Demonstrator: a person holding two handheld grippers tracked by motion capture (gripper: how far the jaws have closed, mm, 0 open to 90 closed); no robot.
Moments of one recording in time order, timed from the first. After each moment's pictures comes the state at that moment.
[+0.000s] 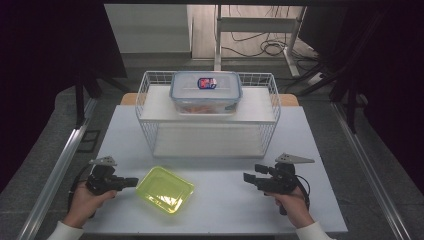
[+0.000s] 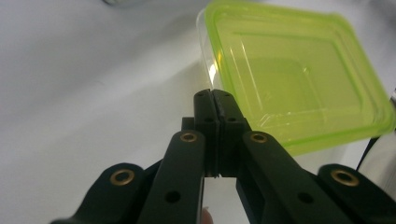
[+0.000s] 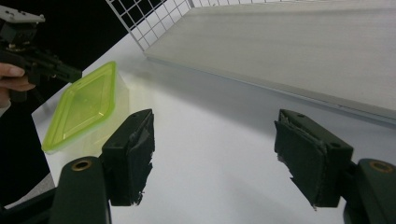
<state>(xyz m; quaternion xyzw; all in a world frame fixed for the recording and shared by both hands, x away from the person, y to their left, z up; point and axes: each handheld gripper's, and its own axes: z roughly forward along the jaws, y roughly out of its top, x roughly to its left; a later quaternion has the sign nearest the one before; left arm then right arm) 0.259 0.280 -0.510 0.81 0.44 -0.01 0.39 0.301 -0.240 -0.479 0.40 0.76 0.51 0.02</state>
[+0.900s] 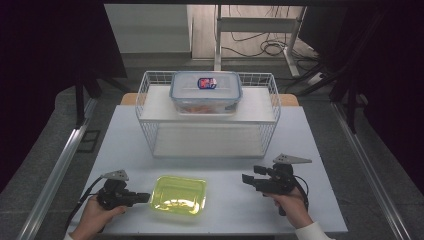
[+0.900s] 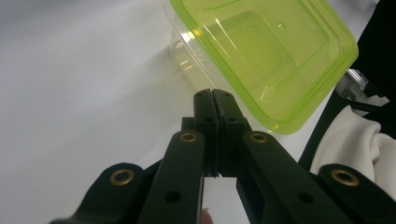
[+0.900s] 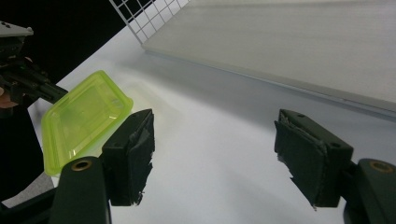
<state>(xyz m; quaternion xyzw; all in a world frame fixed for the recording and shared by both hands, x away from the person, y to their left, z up) 0.234 0.244 -0.519 0.82 0.41 -0.06 0.40 0.300 -0.236 -0.481 0.40 0.77 0.49 0.02</state>
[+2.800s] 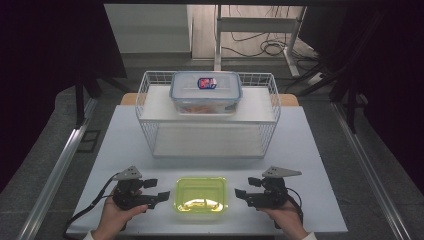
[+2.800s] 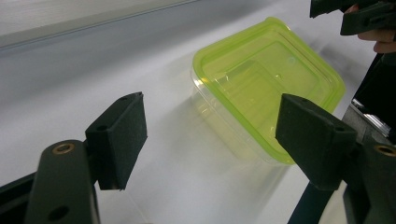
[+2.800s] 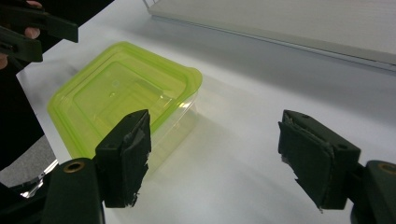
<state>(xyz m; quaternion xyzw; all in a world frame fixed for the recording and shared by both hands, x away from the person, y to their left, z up) 0.229 0.201 -0.498 0.77 0.44 0.02 0.46 0.268 -0.215 -0.491 0.39 0.80 0.46 0.03</state>
